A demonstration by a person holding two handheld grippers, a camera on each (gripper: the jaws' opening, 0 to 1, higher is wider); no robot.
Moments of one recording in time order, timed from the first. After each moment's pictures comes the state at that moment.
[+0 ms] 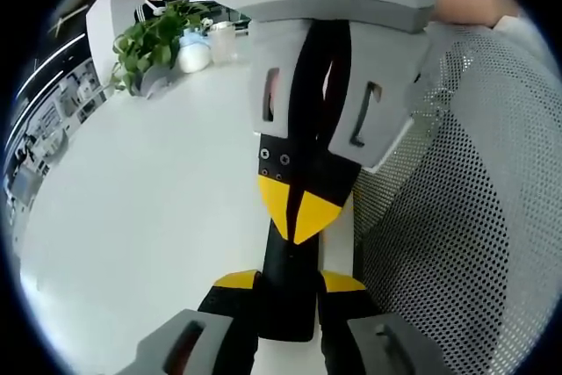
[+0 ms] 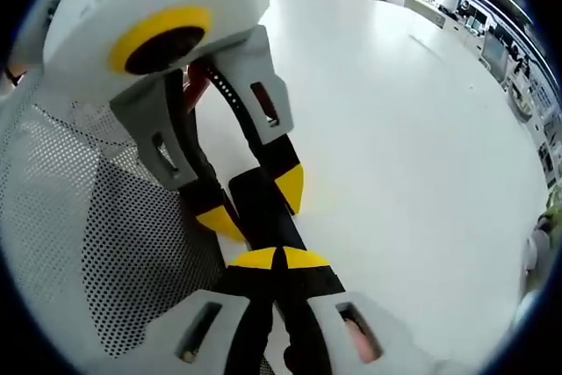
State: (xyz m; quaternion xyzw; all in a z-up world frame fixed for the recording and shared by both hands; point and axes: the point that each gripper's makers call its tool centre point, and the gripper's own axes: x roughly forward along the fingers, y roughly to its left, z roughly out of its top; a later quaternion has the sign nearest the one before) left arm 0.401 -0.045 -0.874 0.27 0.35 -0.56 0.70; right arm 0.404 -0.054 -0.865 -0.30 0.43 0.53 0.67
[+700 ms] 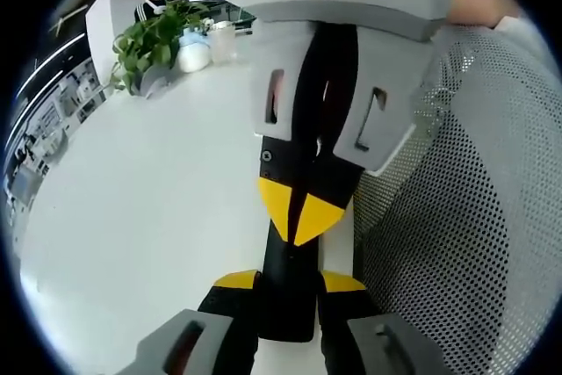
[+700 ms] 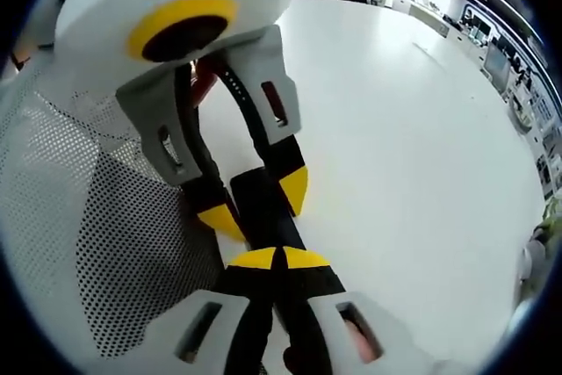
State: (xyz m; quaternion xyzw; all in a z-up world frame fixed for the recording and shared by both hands) left arm 0.402 -0.045 -0.875 0.27 0.35 -0.56 0.70; right arm 0.404 -0.054 -0.865 -0.31 0.41 0.54 0.67
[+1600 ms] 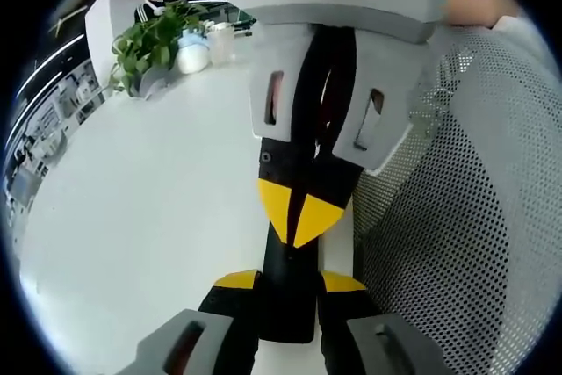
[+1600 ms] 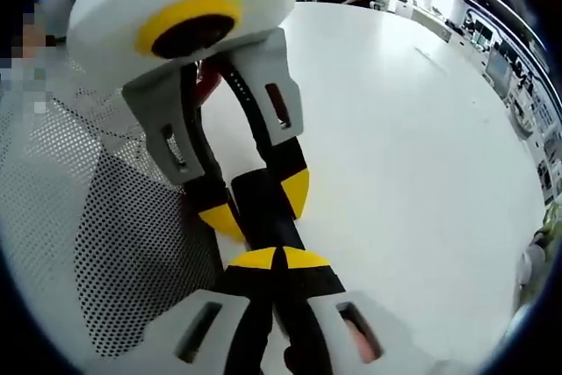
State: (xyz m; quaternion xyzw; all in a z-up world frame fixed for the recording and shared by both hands) left arm 0.401 -0.046 -0.874 0.27 0.35 -0.56 0.70; right arm 0.404 -0.053 -0.865 -0.32 0.40 0.55 0.67
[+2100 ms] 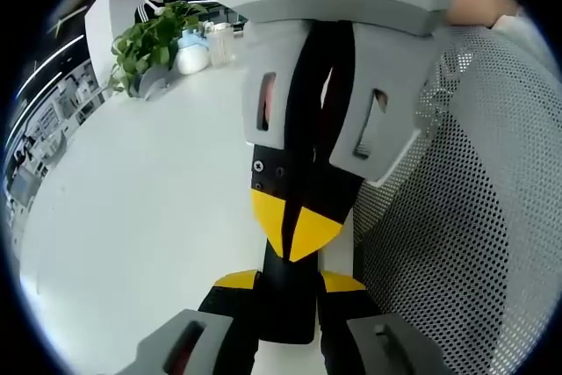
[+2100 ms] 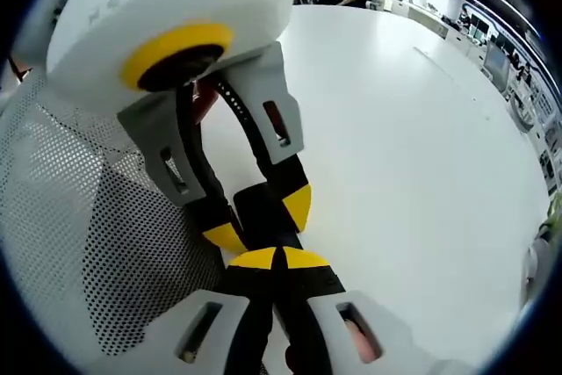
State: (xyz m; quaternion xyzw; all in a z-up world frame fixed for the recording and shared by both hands) left arm 0.401 -0.046 -0.874 0.27 0.35 -0.56 0.70; right arm 0.405 -0.041 -0.860 -0.28 0.41 0.55 0.68
